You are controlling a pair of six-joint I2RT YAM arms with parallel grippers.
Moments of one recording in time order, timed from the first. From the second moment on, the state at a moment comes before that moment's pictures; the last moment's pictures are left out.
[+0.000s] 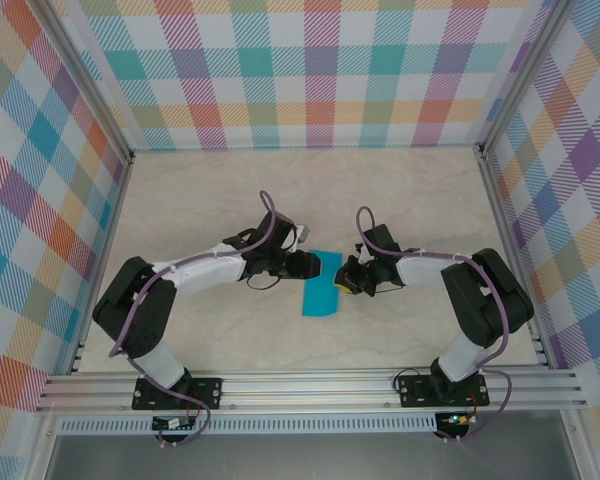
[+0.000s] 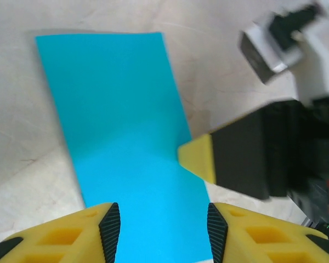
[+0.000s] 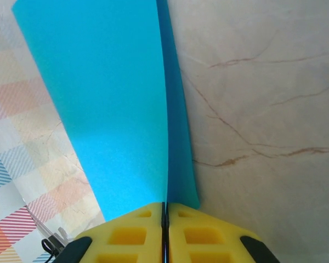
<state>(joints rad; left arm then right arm) -0.71 1.63 1.00 -0.27 0.34 -0.56 0.48 1.66 0.73 -0.13 -0.55 0.92</state>
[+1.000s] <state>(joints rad) -1.20 1.73 1.02 -0.39 -0.36 -0.29 0.48 1.66 0.77 -0.18 -0.58 0.92</state>
